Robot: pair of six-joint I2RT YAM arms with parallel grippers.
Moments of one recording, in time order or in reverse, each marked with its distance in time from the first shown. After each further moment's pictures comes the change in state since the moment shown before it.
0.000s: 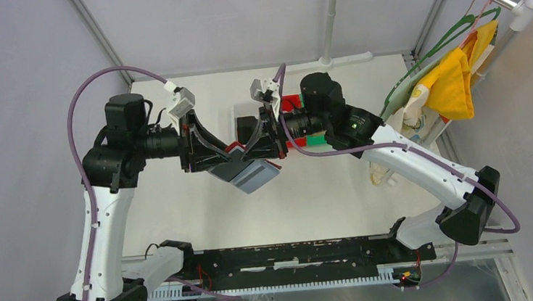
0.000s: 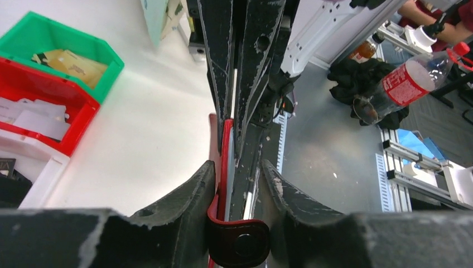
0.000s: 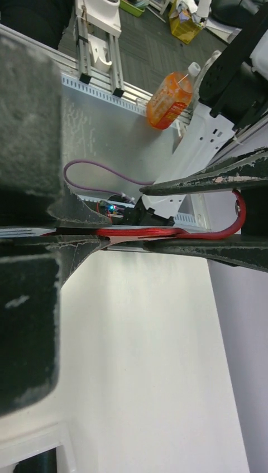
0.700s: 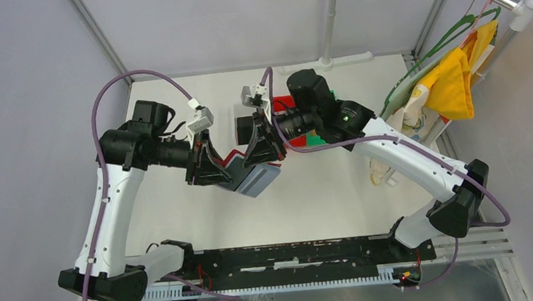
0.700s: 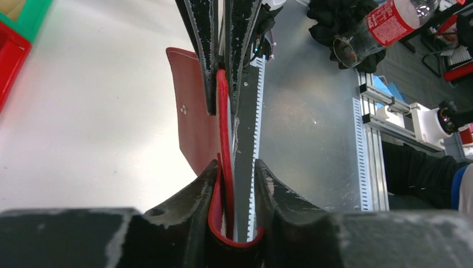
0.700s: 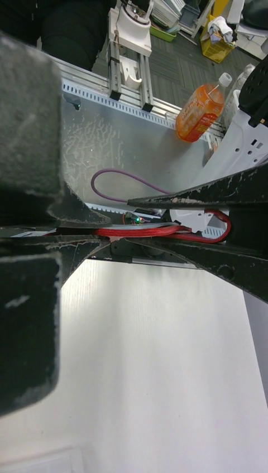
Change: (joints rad) left arm -0.035 0.117 0.005 -0.477 0.008 0.471; right arm -0.002 0.081 0.116 -0.240 -0.073 -0.118
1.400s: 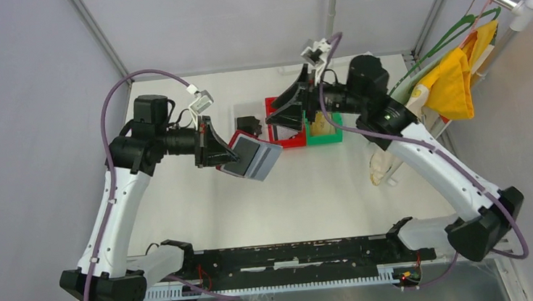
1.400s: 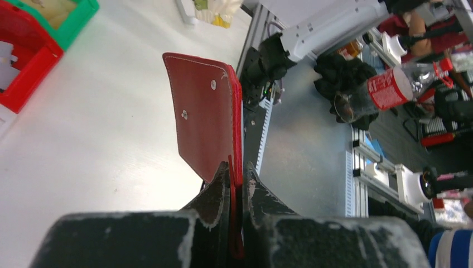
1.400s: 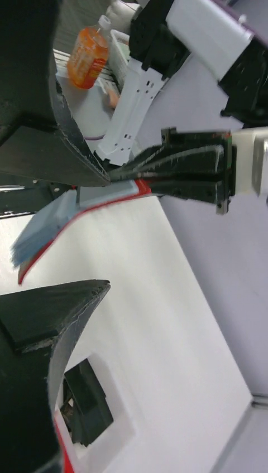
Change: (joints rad) left arm -0.004 -0.031 -0.131 0.408 -0.024 -0.433; right arm -0.230 -0.140 -0.138 0.267 0.120 0.234
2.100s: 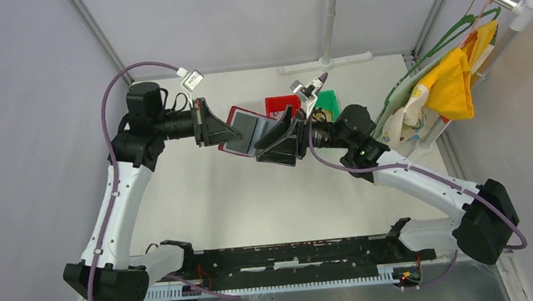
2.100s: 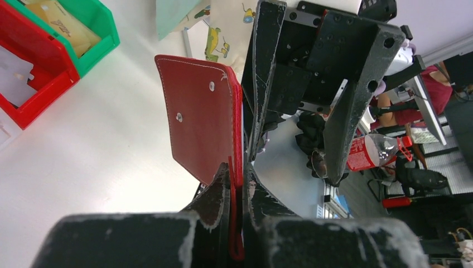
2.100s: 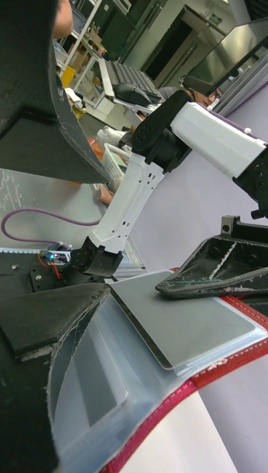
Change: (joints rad) left arm 0.032 0.021 -0.034 0.417 -0.048 -0.503; right arm 0.129 -0.109 -0.480 0.719 0.029 0.495
